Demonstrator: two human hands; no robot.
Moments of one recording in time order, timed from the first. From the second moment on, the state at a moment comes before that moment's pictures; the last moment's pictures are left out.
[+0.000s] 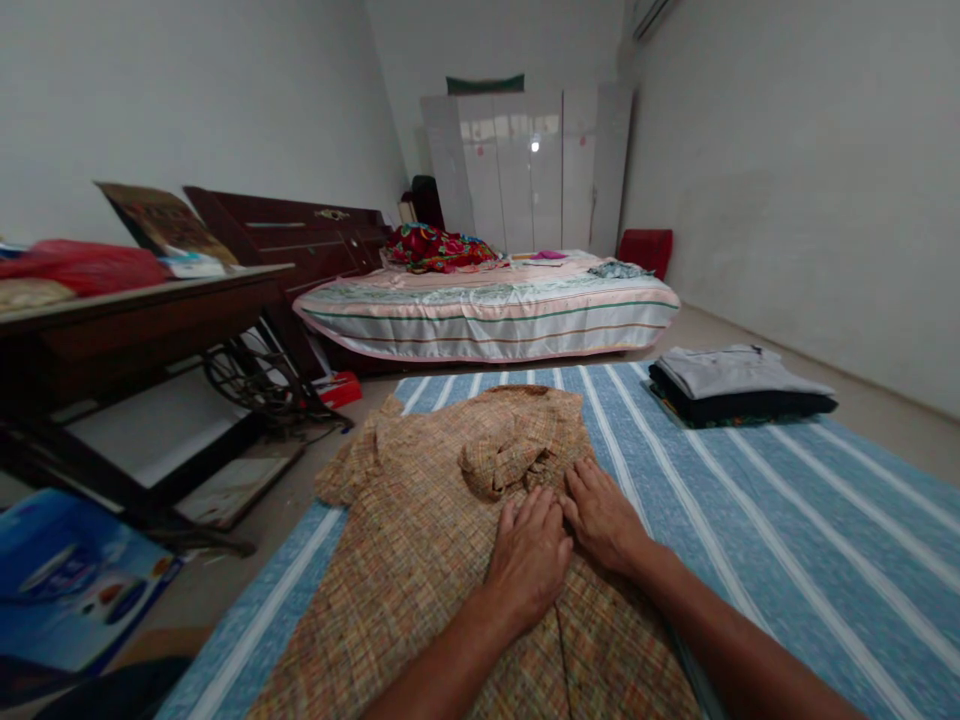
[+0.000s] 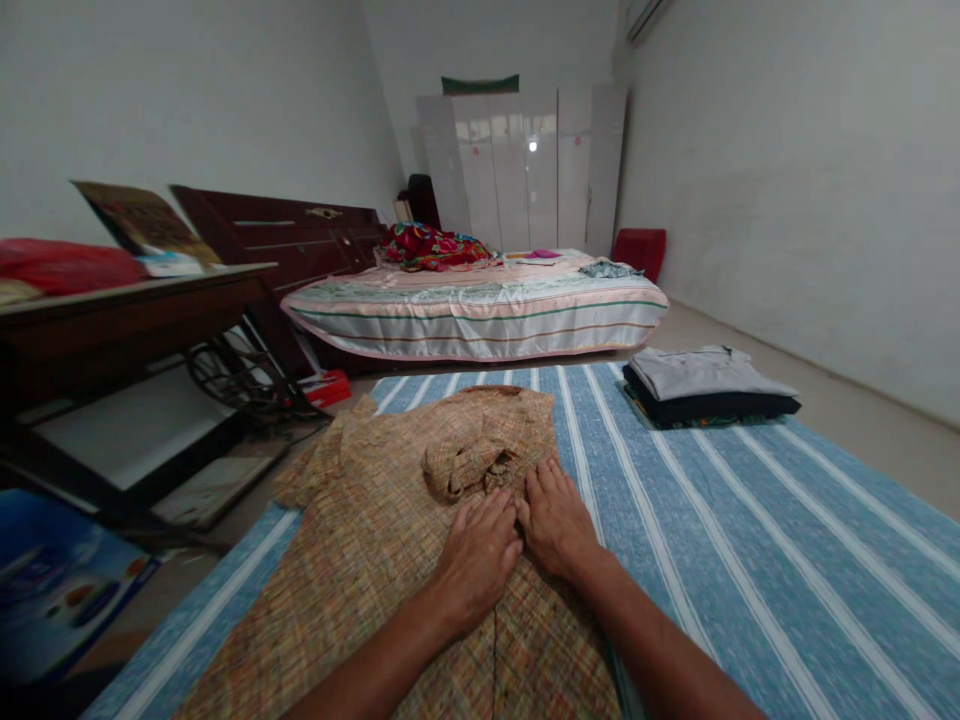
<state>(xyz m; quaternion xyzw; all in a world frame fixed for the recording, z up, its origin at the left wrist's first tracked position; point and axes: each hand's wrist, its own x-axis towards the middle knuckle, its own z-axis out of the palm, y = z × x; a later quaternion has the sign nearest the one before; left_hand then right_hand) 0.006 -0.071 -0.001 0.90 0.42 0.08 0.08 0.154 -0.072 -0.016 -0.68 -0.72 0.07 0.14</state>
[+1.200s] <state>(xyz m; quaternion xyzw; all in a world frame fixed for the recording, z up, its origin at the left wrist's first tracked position) -0.010 0.038 0.055 0.82 0.58 0.05 -0.02 0.141 -0.037 -0.012 -0.70 -0.69 0.08 0.19</state>
